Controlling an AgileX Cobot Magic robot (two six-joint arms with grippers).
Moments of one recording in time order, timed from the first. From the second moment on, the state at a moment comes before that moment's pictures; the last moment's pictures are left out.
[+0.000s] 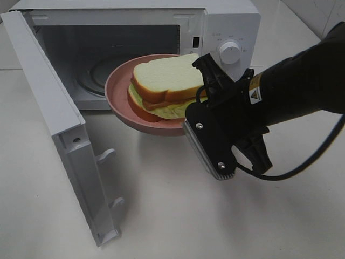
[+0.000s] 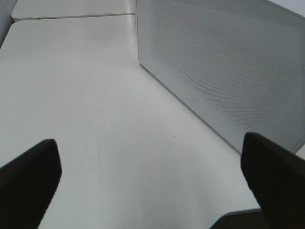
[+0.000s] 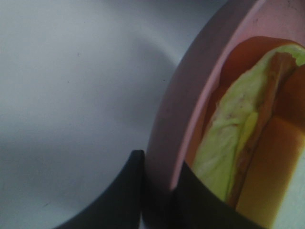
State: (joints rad) left arm -0.01 0.00 -0.52 -0.14 1.07 0.10; right arm 0.68 1.49 -0.79 -0.13 0.18 -1.43
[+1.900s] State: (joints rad) left arm -0.01 0.00 -0.52 -0.14 1.07 0.10; right arm 0.68 0.89 -0.43 -0.63 0.71 -0.49
